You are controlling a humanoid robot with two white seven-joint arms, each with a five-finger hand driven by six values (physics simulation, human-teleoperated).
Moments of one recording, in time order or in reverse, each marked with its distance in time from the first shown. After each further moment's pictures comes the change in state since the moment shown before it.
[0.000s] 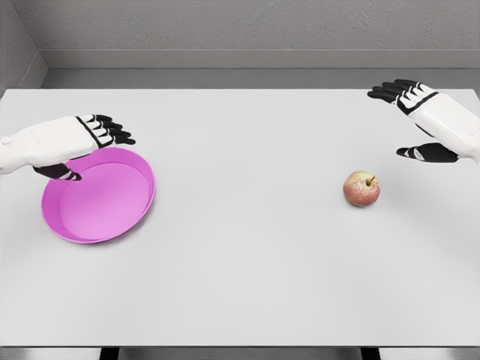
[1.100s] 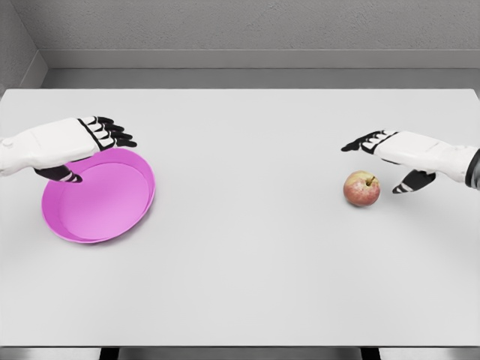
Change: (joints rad) left arm 0.005 0.003 0.000 -0.013 -0.001 0.000 -0.006; right arm -0.138 0.061 0.094 -0.009 -0.005 0.166 0.592
